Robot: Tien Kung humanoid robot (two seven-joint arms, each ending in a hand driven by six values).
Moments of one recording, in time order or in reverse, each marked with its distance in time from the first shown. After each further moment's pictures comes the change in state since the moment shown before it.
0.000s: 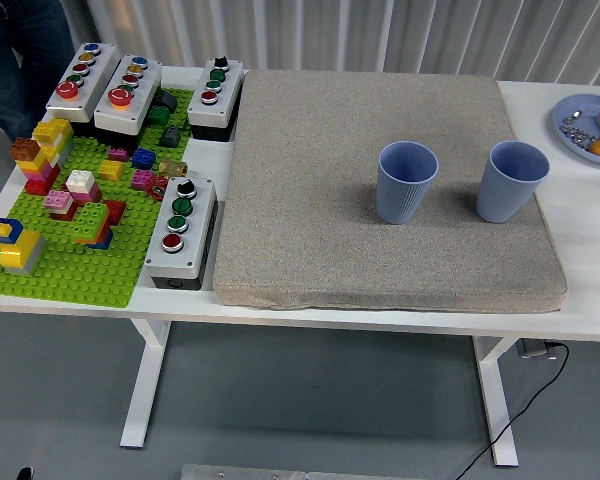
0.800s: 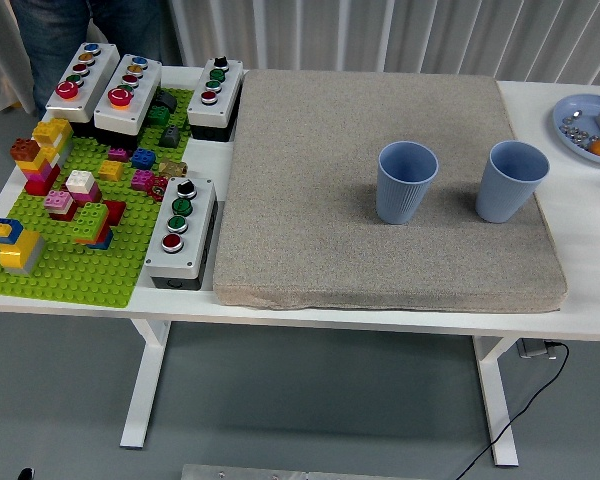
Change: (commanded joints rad) left arm 0.005 -0.001 0.000 0.000 0.004 -0.002 0.001; right arm -0.195 -0.161 0.065 0.114 -0.264 0.379 -0.265
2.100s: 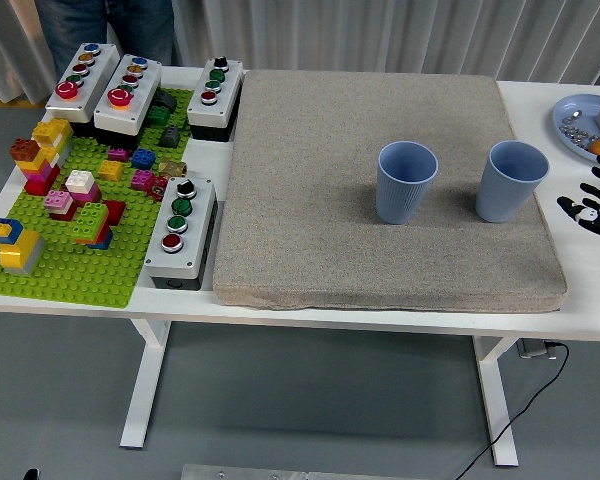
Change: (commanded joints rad) left arm -0.003 -0.011 0.005 0.000 0.007 -0.005 0.002; right arm -0.222 0.055 -0.054 -0.017 -0.032 0.105 0.007
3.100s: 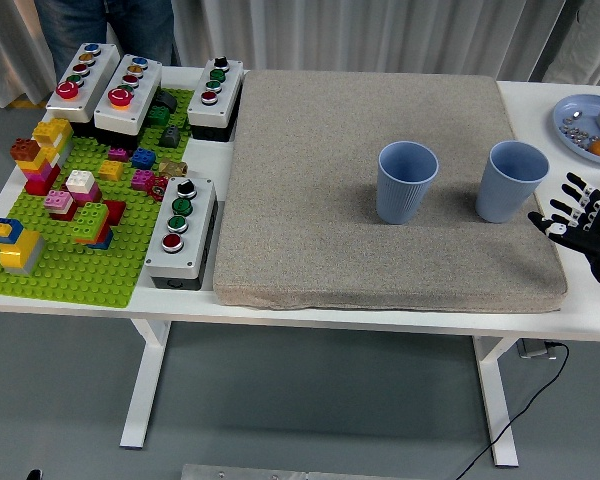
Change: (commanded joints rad) left arm 0.001 -0.002 0.030 0.000 -0.018 -0.004 -0.001; right arm 0.016 0.072 -0.048 -0.069 0.008 -0.006 0.031
